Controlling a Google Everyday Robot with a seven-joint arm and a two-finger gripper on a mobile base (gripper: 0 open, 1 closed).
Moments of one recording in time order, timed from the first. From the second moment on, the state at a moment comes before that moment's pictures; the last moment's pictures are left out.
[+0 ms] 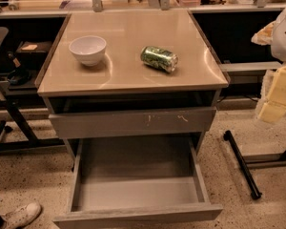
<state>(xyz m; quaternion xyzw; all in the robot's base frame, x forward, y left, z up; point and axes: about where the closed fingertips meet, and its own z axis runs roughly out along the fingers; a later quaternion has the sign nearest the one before) 0.438 -0.217 0.976 -0.60 0.78 -0.03 0.16</state>
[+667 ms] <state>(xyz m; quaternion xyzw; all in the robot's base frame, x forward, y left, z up) 0.438 -0.217 0.976 -0.60 0.78 -0.03 0.16</state>
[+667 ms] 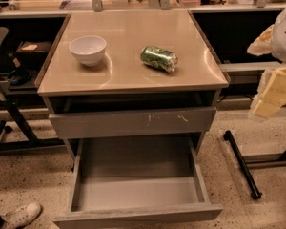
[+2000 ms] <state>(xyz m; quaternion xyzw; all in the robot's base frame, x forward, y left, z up) 0.415 -0.222 0.956 -0.60 0.79 -0.02 0.16</state>
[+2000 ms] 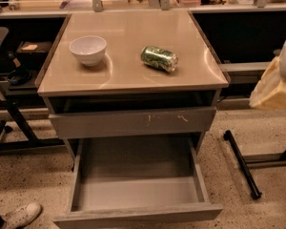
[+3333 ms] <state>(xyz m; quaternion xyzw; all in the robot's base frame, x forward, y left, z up) 0.327 -0.230 0.819 -0.57 0.81 0.06 0.07</state>
